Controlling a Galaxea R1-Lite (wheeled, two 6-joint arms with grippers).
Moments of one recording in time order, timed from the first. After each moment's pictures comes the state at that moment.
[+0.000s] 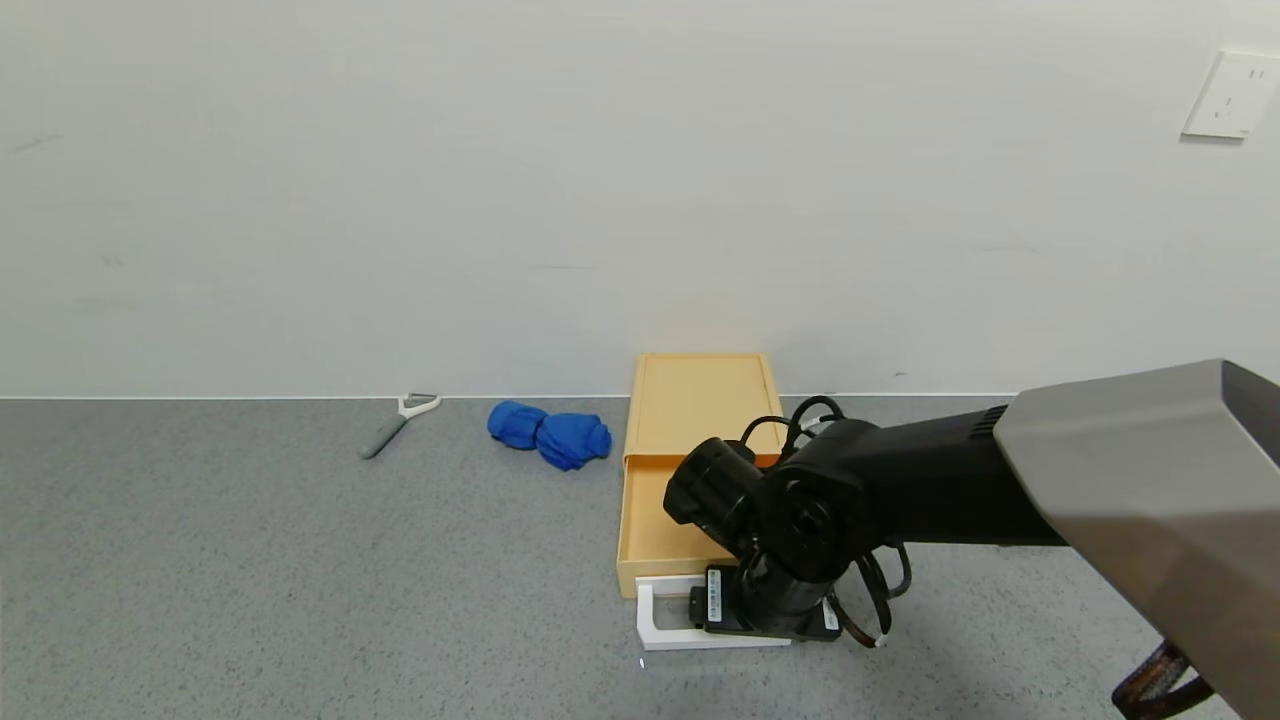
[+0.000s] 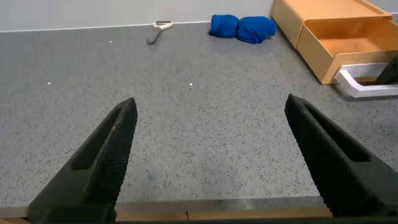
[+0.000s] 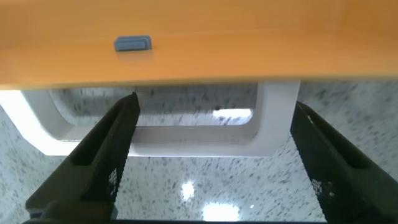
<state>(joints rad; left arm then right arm) 0.00 0.00 0.00 0.00 0.01 0.00 0.78 2.29 -1.64 0.67 -0.13 0.83</state>
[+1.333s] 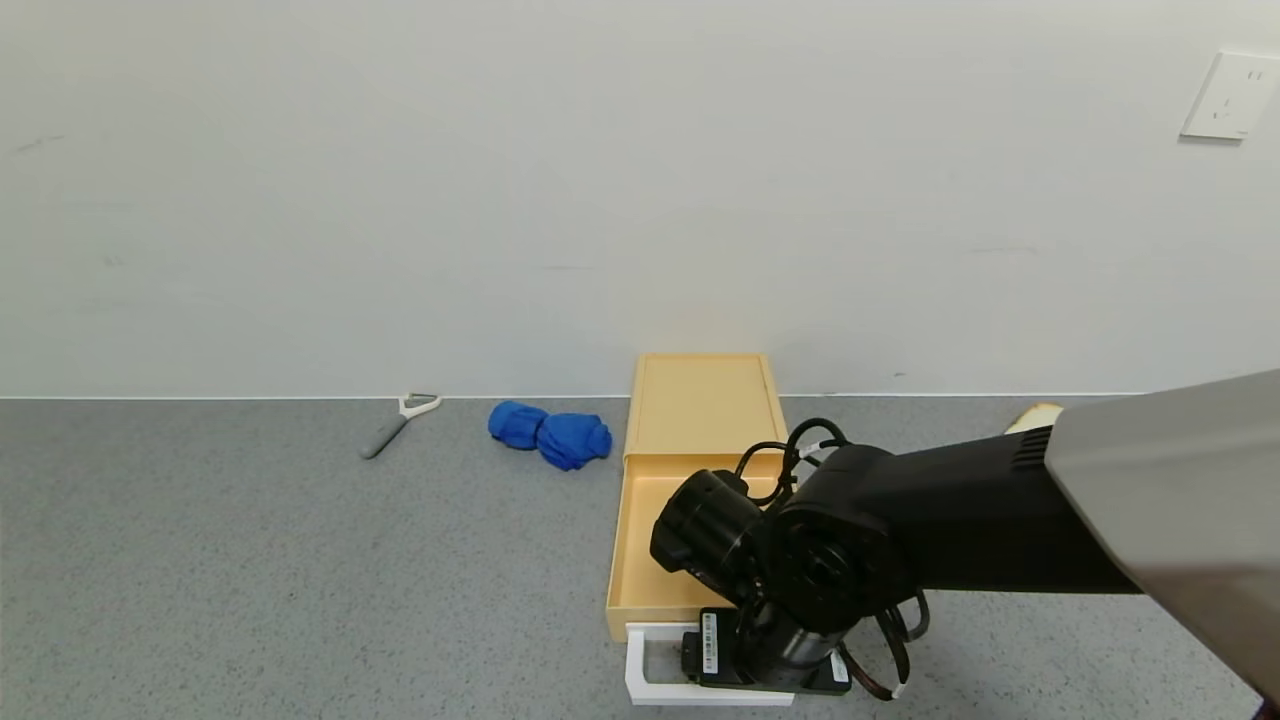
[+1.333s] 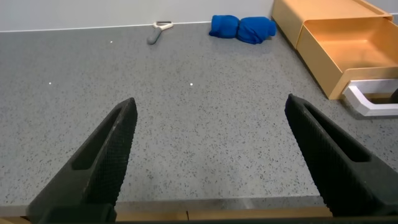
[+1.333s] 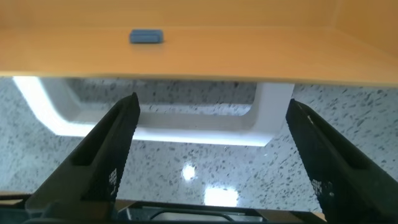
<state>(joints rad) 0.00 0.00 0.00 0.00 0.01 0.00 0.85 2.21 -1.54 0.67 -0.10 0.90</state>
